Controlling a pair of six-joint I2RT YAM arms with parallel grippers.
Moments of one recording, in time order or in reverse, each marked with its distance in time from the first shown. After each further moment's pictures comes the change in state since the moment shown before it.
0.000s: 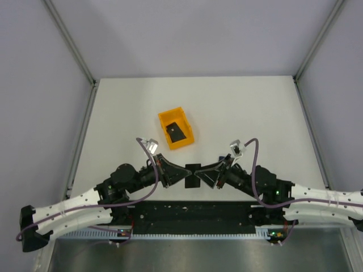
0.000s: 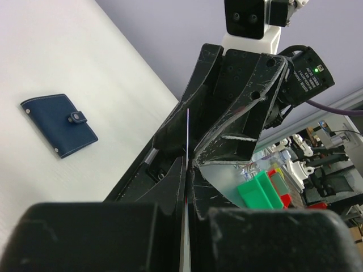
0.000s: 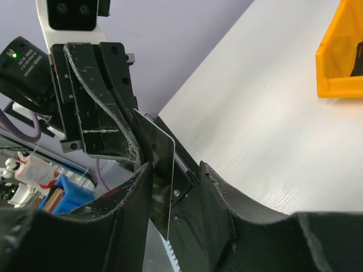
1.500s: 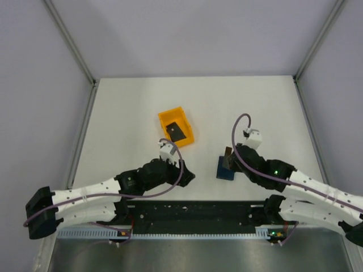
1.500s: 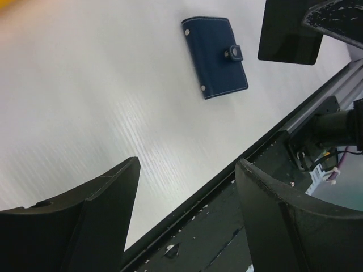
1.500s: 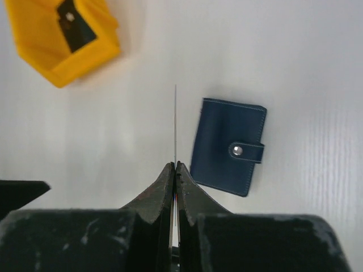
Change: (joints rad) left arm -0.001 0.317 0.061 -0.266 -0.249 0.091; right arm -0.277 0.146 0.293 -0.883 0.303 0.224
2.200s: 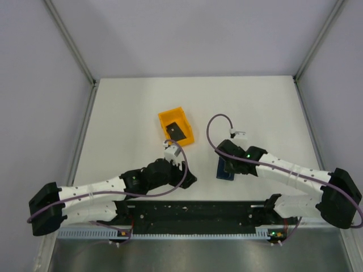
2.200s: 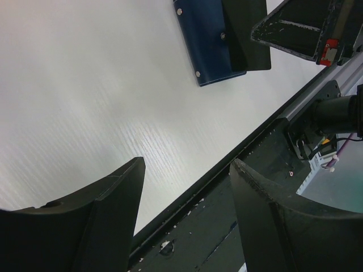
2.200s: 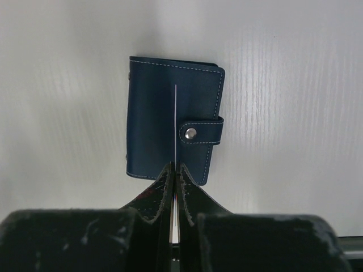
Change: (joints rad) left arm 0.000 0.100 0.000 0.030 0.069 -0.010; right arm -0.136 0.399 0.067 -0.143 -0.138 -0.004
